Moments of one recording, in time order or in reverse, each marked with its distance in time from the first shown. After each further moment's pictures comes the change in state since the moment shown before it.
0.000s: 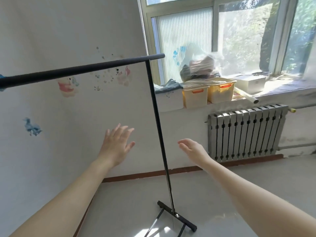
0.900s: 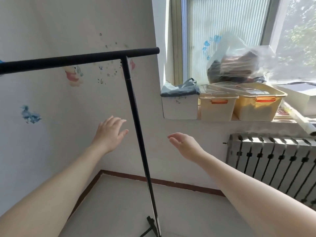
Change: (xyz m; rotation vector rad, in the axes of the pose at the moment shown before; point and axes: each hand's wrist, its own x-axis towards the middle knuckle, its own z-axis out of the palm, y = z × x) left_hand 0.248 0.066 0.081 0.006 -0.041 -0.362; right_hand 0.293 0.060 -0.108 -0.113 -0.308 -0.255
